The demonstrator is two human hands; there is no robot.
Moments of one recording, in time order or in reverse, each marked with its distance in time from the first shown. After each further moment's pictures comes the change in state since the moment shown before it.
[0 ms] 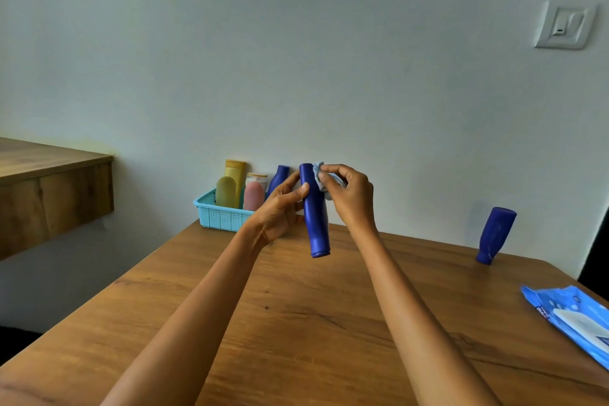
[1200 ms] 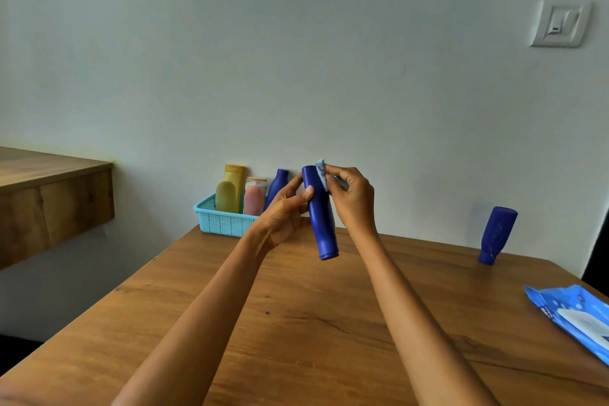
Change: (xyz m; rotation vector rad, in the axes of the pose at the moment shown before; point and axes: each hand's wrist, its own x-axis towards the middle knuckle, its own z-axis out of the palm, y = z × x) left_hand 0.005 -0.003 0.006 -0.013 -0.021 0.029; right_hand 0.000 0.003 -0.003 -0.050 0.042 -0.062
